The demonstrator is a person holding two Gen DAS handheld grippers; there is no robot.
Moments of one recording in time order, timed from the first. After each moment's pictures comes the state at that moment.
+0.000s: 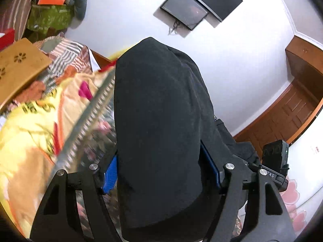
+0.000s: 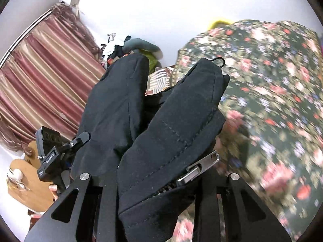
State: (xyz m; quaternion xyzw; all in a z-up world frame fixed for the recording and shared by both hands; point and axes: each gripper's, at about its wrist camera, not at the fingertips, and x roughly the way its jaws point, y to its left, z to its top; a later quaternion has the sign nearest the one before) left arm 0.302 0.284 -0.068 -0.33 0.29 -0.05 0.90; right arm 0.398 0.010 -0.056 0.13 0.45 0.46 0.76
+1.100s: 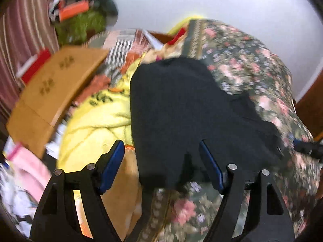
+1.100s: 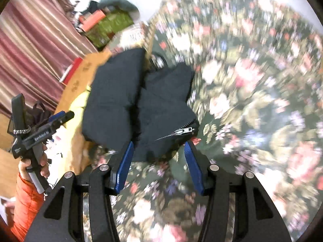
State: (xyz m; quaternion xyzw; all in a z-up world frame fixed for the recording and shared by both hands) left arm 0.289 0.316 -0.159 -0.12 0.43 0.13 0.89; right arm 0.352 0.053 -0.112 -0.02 0.50 0.39 0.77
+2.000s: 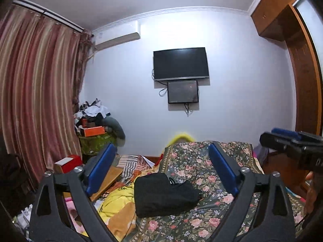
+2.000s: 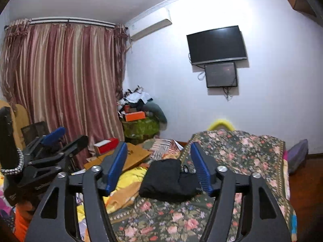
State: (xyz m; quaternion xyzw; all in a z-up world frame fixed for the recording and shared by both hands) left arm -0.001 0.091 0.071 0.01 0.03 0.18 0.98; right arm 0.109 -0.039 0.075 0.00 0.12 0.41 0.90
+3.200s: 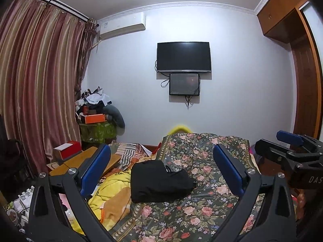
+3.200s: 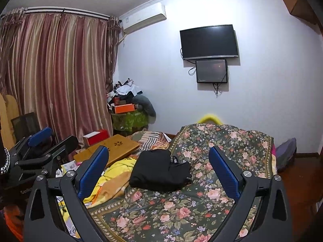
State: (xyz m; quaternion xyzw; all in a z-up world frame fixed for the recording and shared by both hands) left arm -0.021 0.080 0.051 -0.02 0.05 0.18 0.98; right arm 0.095 -0.041 0.072 -0.02 0.12 0.38 0.91
